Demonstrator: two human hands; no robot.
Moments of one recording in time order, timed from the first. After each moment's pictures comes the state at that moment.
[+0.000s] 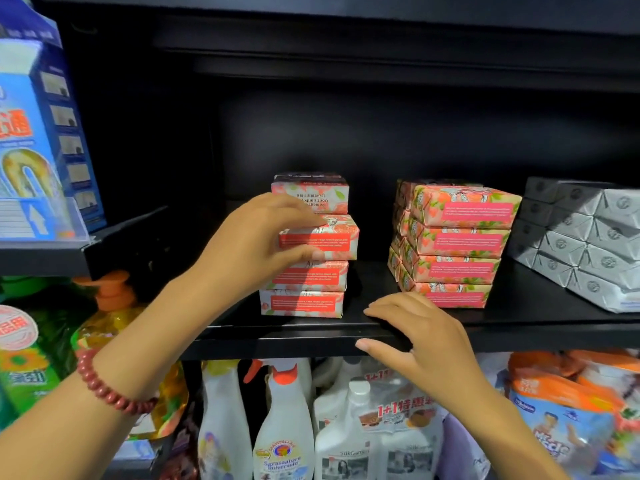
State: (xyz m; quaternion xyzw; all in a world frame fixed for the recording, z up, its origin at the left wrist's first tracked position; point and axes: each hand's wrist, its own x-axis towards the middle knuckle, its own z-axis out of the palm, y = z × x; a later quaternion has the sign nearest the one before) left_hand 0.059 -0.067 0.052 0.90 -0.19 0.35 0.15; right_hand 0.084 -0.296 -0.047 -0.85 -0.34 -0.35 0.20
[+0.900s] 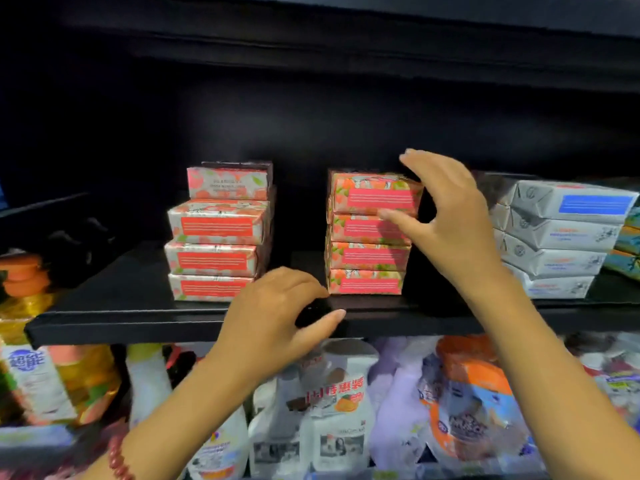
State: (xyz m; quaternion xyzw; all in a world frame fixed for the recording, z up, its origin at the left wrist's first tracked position) left_hand 0.050 -0.184 -0.026 0.89 -0.22 0.37 0.13; right_hand 0.125 -0.389 0.053 -0.82 -0.28 -0.45 0.24
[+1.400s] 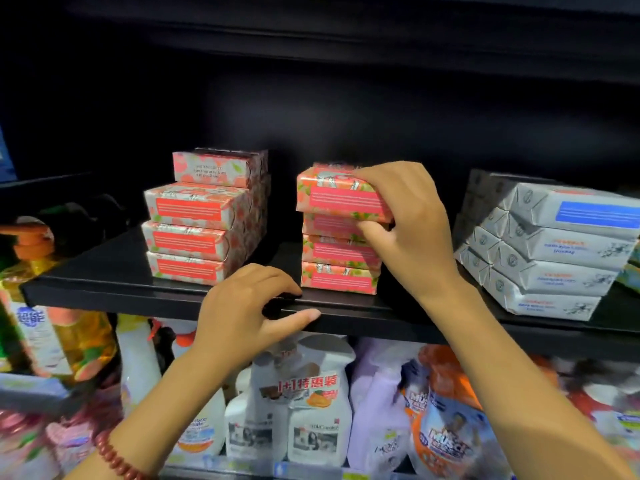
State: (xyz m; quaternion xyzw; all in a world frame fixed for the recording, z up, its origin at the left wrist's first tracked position) left_hand 0.061 -0.209 -0.046 0.90 -0.11 0.38 0.15; right_hand 0.137 -0.397 0.041 -0.75 -0.39 -0.45 0.28
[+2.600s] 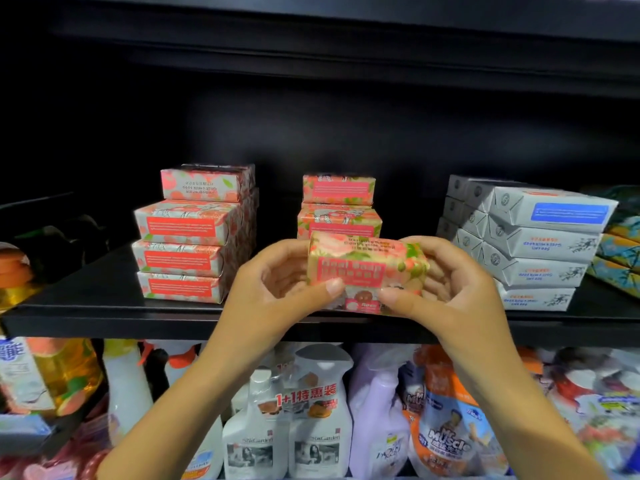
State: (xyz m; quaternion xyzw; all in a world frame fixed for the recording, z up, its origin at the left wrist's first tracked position) left_hand 0.045 -0.239 -0.008 0.69 -0.19 0.24 0.66; right_hand 0.079 -0.435 0.001 -0.65 -0.36 -0.16 0.65
